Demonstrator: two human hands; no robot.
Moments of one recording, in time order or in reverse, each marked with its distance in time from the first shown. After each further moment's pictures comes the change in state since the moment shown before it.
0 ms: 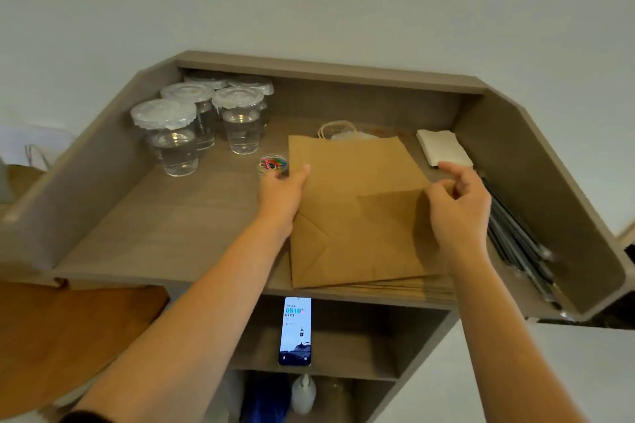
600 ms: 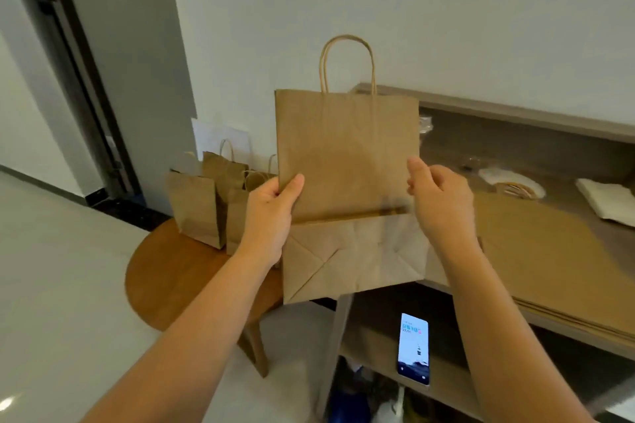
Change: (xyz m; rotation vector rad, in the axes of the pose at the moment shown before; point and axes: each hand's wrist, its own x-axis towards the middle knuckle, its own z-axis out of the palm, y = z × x) left_hand -0.090 0.048 -0.280 -0.111 0.153 0.343; right_hand -0.154 -0.144 0.166 -0.069 -0.412 -0.149
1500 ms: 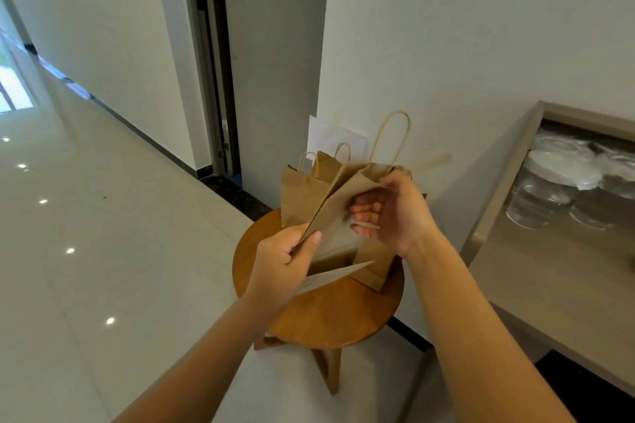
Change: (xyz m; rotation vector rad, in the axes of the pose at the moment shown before) left_hand 0.036 -0.042 -0.236 0.716 0.156 0.499; right_hand -0.008 -0.095 0.274 0.676 -0.838 0.445
